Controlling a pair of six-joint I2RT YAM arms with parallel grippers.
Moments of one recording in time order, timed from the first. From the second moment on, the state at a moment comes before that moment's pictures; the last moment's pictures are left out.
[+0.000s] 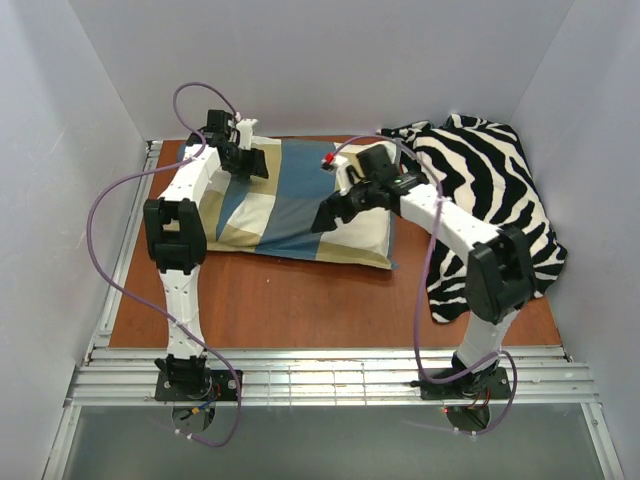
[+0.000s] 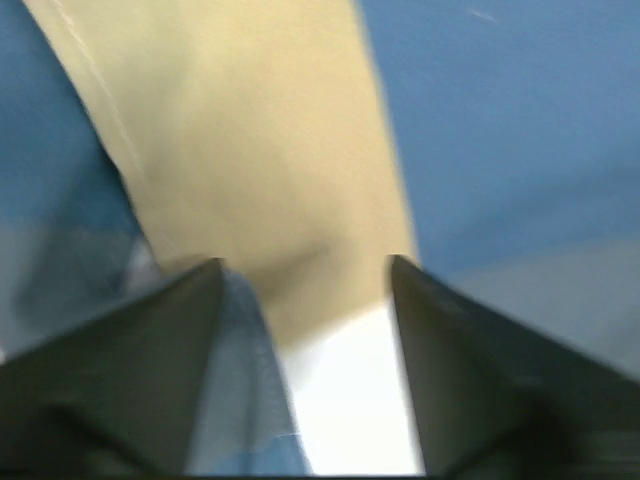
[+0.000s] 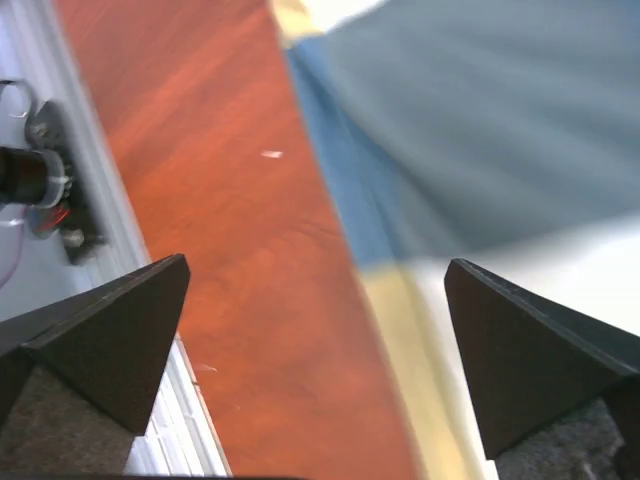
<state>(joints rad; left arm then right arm) -0.10 2.27 2.08 -0.78 0.35 0.11 0.60 1.82 1.48 -0.48 -0.70 -0.02</state>
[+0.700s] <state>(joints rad) 0.49 1.83 1.37 -0.79 0.40 0.85 0.49 1.53 0.94 -0.67 -0.03 -0.46</state>
